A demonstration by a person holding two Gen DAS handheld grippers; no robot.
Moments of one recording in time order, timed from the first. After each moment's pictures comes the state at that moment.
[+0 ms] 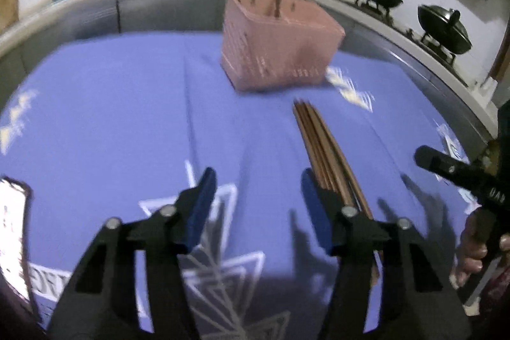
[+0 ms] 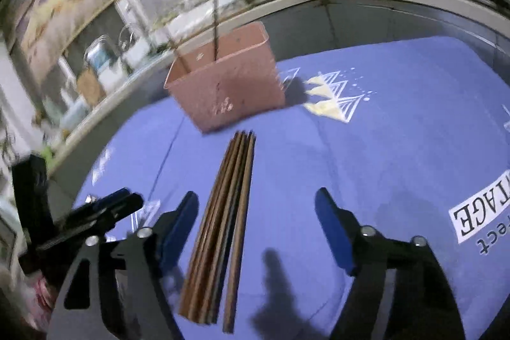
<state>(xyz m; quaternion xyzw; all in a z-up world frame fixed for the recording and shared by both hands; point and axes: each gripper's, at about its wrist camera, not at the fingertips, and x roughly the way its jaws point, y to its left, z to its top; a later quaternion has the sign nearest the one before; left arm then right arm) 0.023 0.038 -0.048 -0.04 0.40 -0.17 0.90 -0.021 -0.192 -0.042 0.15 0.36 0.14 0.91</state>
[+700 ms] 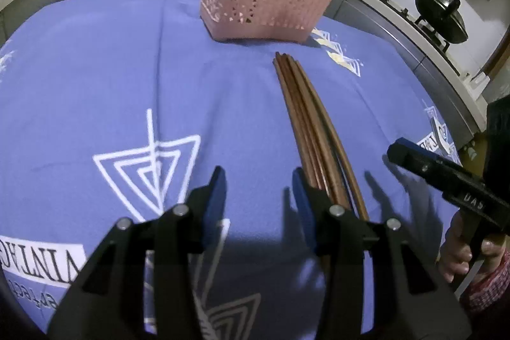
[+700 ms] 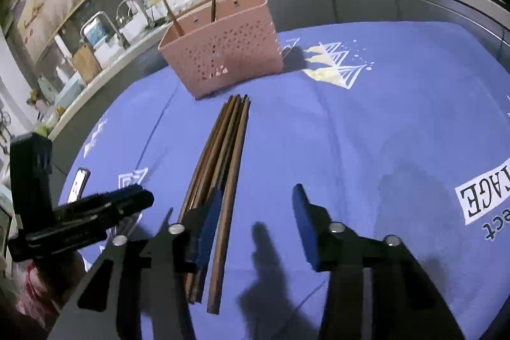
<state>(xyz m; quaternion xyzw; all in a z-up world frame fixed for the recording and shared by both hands) 0.016 0.018 -0.073 -0.06 0.46 -0.19 0.87 -0.025 -0.191 -0.062 0.13 0.40 0.15 0.89</state>
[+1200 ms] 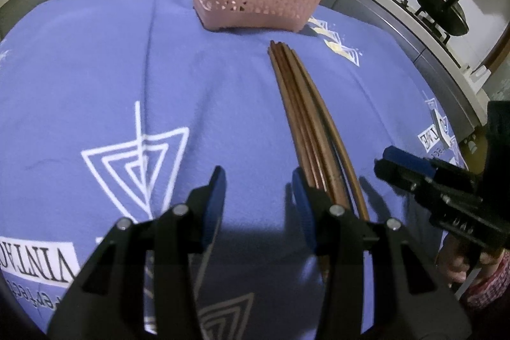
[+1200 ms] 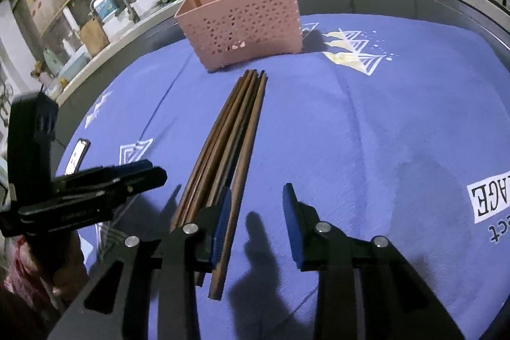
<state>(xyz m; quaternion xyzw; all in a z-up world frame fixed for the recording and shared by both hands) 0.020 0.009 -0.079 -0.05 0.47 -0.19 0.86 -0.031 -0.173 -0.069 0.09 0.43 0.17 0.88</state>
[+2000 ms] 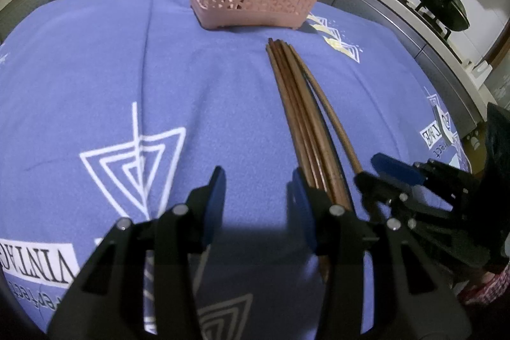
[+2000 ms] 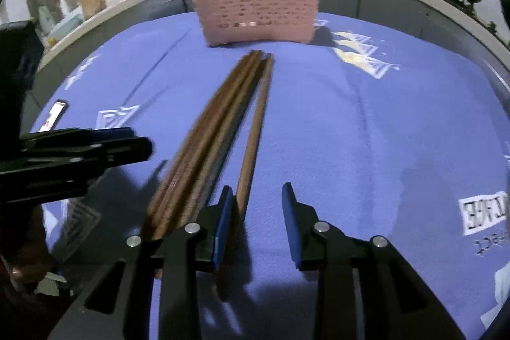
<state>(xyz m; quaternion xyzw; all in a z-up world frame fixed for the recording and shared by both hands) 0.022 0.005 -0.080 -0.04 0.48 -0.19 0.86 -0.032 -0.148 -0.083 -0.01 0.43 0.13 0.89</state>
